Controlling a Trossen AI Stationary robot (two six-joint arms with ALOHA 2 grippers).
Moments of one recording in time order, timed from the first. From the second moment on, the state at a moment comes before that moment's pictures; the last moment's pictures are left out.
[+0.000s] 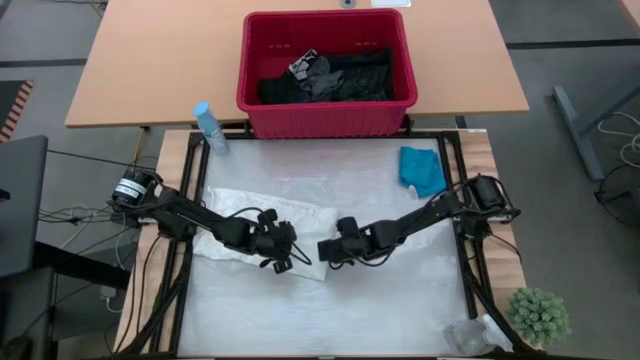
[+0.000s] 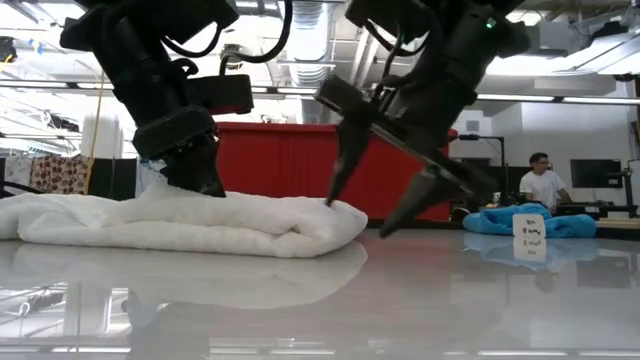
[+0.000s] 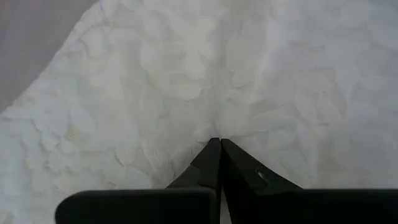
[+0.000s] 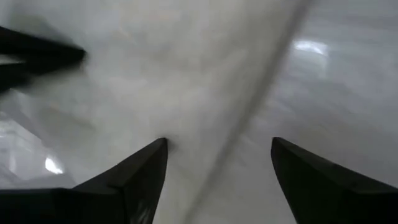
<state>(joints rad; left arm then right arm) -0.27 1.62 0.81 -0.25 -0.41 -0.48 0.25 1.87 1.13 -0.26 0.31 1.55</state>
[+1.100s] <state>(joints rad) -0.23 1.62 0.81 -0.22 -0.37 -0.46 0.21 2.00 1.14 -0.08 0.31 1.61</state>
